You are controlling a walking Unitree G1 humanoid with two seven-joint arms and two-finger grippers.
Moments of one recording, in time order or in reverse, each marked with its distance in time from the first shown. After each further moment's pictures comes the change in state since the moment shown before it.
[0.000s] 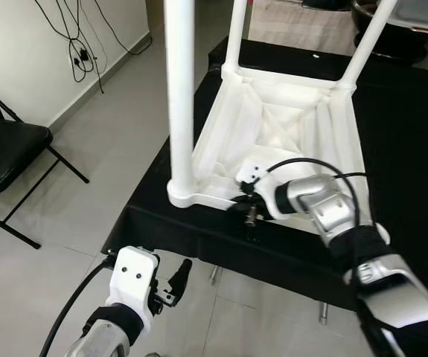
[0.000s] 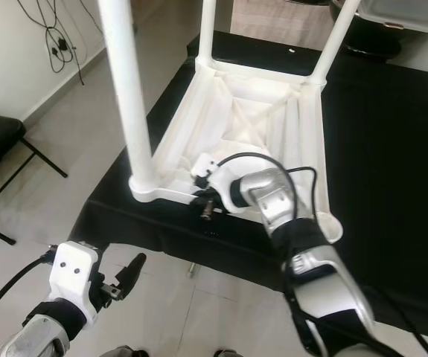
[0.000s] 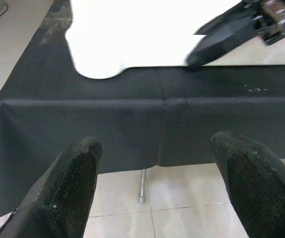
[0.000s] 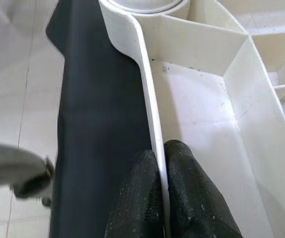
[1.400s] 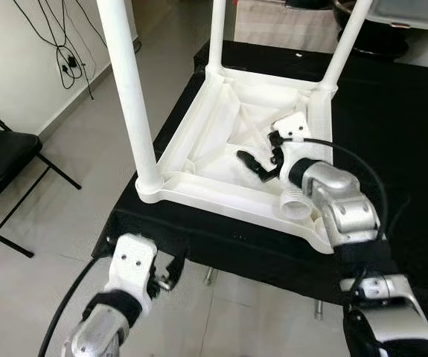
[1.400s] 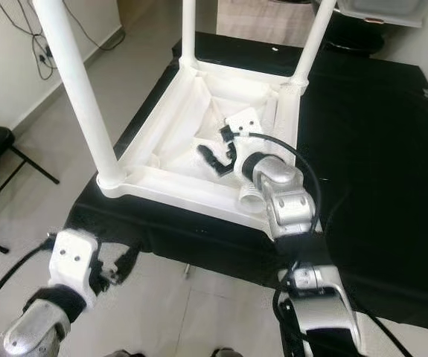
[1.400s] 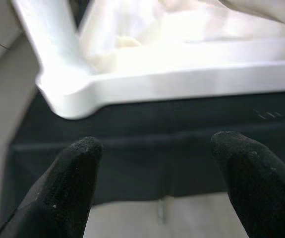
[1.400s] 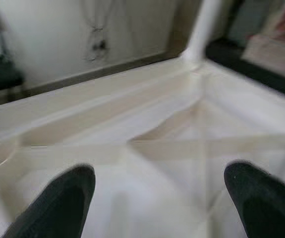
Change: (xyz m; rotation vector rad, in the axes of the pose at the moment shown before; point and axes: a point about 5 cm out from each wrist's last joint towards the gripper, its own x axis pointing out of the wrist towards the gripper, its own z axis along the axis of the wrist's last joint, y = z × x) left arm 0.015 0.016 0.012 0.082 -0.074 0.099; right arm -0.053 -0.039 0.026 0.203 -0.301 -0.722
